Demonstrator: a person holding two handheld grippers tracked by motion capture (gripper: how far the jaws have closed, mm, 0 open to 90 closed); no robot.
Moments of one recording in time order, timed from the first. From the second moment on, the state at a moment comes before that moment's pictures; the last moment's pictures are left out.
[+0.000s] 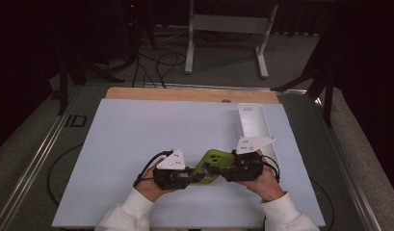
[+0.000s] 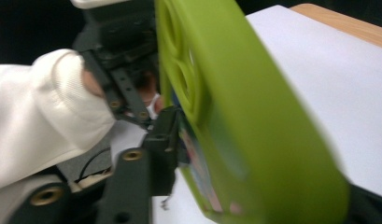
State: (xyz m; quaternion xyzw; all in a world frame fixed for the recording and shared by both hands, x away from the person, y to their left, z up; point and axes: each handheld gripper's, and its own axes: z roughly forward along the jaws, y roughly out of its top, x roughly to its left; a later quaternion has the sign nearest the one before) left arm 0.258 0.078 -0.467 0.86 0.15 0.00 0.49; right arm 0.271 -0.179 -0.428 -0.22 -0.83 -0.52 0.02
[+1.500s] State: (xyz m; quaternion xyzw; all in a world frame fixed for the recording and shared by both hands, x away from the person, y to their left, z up) left arm 0.257 0.078 -0.462 0.82 0.27 0.14 0.48; right arm 0.267 -0.179 -0.423 -0.35 -0.76 -0.54 -0.09
